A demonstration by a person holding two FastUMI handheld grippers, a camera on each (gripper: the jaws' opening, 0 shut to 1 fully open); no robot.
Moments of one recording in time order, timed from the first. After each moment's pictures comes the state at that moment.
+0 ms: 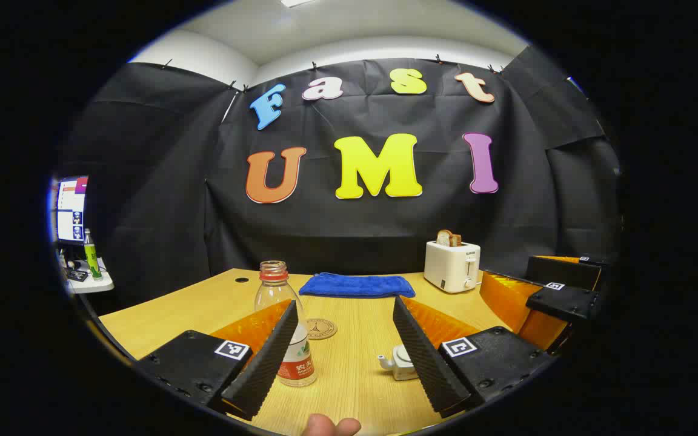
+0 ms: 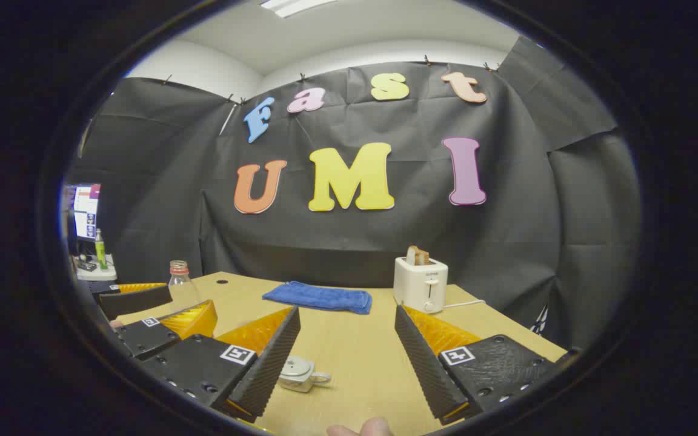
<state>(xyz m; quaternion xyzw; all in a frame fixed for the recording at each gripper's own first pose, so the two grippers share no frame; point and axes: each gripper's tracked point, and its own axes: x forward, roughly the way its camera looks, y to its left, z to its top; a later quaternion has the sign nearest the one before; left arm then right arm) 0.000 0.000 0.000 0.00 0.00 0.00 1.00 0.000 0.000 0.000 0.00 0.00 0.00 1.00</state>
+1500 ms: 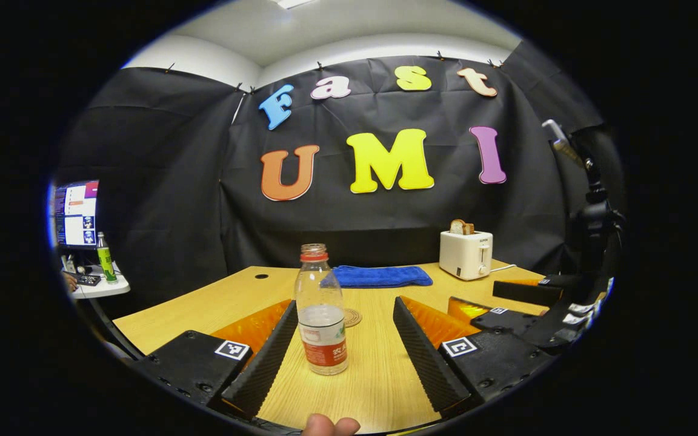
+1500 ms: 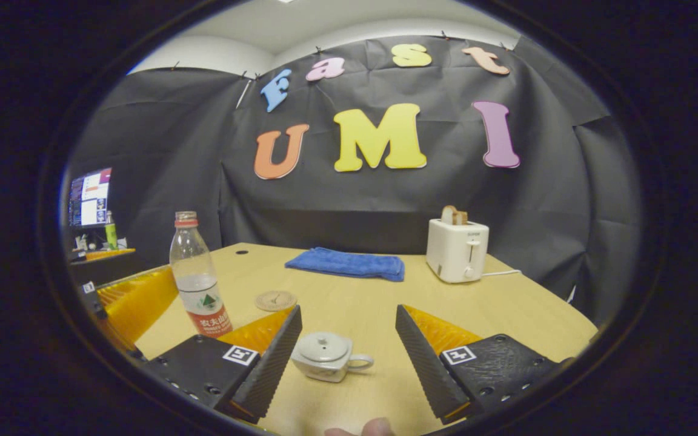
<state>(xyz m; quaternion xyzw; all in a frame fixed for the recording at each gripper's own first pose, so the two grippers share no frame) -0.028 0.044 -0.019 0.01 0.01 0.03 1.00 0.040 0.056 -0.081 -0.01 0.09 0.05 0.99</state>
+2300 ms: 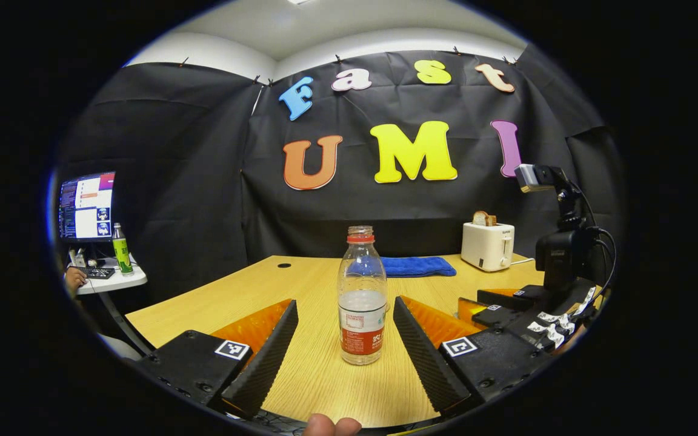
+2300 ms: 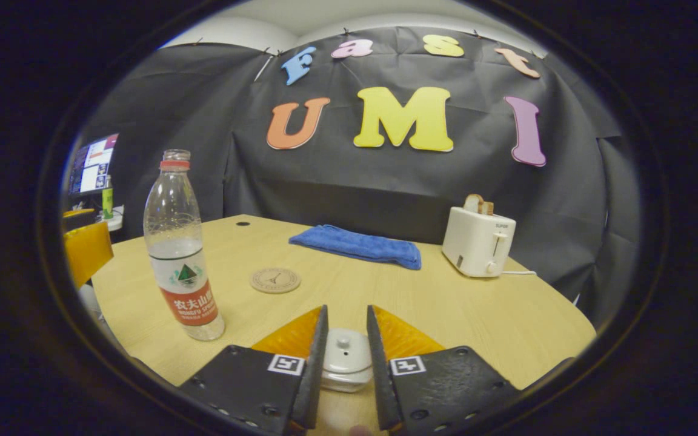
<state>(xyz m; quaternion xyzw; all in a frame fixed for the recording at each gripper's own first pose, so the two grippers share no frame) -0.036 0.082 -0.036 0.01 0.03 0.07 1.00 0.078 0.075 -0.114 -0.06 0.11 0.05 0.99</state>
